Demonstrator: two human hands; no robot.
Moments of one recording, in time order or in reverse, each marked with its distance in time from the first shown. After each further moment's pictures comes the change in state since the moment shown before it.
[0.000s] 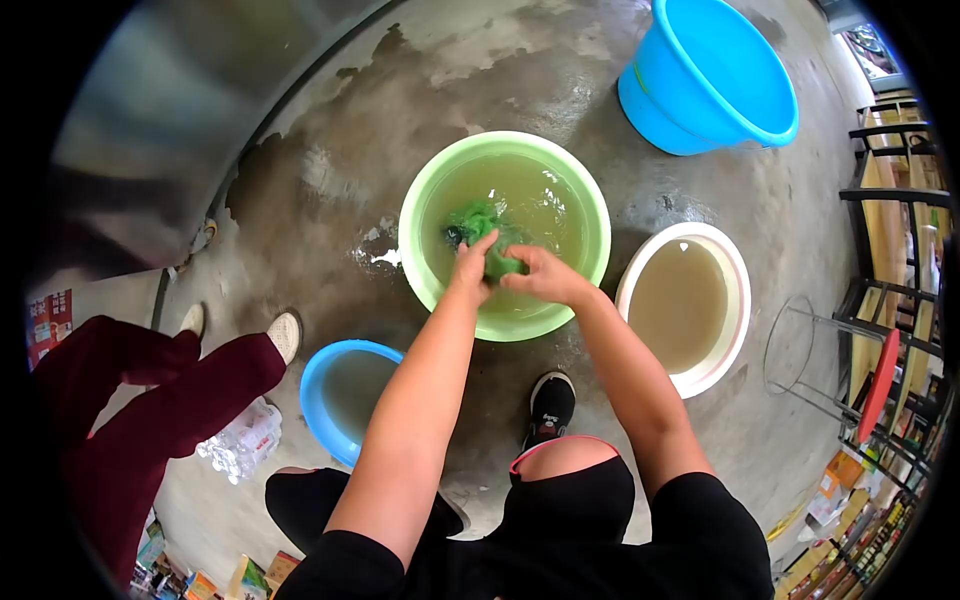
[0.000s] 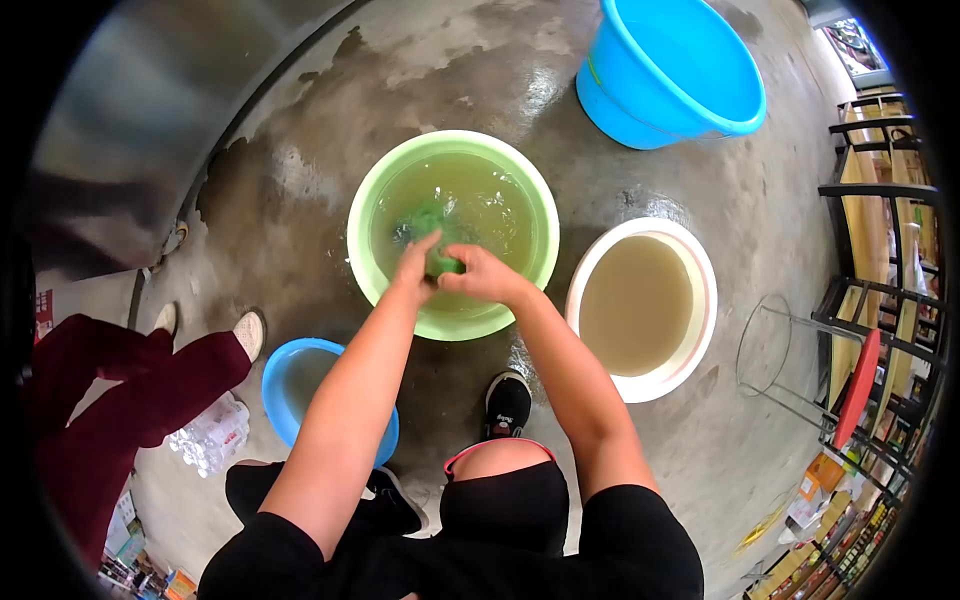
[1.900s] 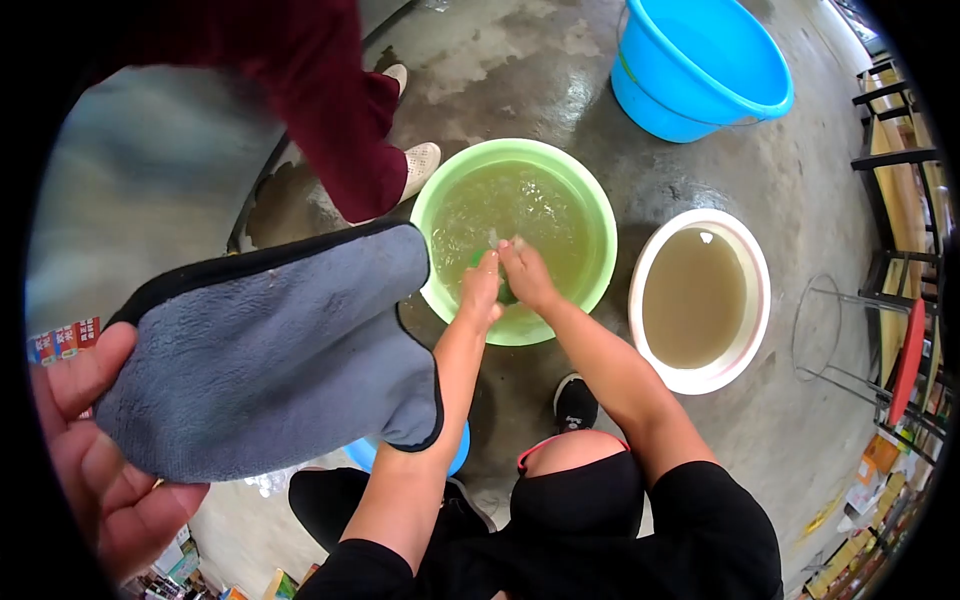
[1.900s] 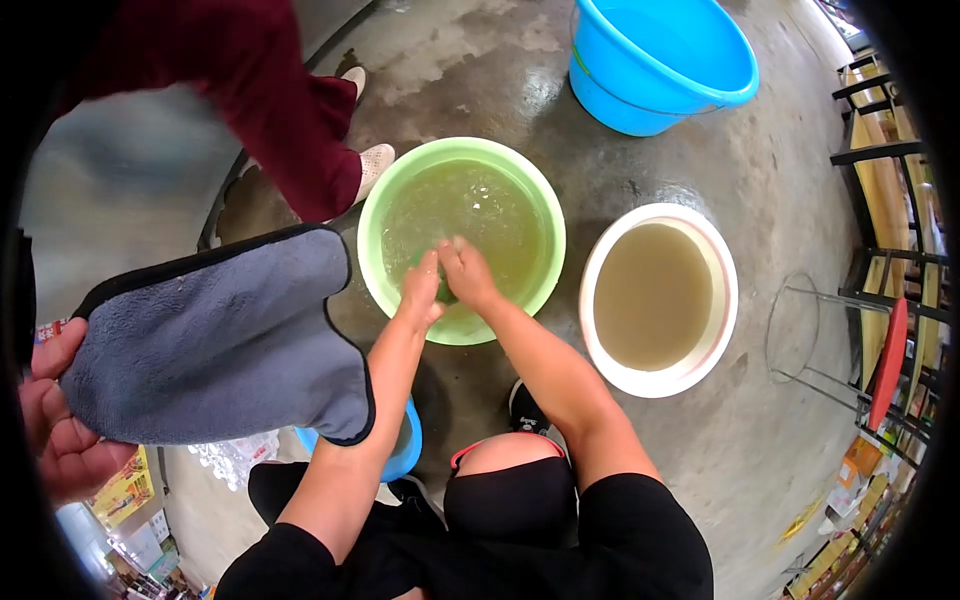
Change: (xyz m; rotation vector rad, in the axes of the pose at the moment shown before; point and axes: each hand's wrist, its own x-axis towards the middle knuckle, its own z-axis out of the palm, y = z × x) left_hand -0.011 -0.010 -0.014 -0.039 -0.038 0.012; right_hand 0.030 0.025 0.050 -0.087 0.465 -0.135
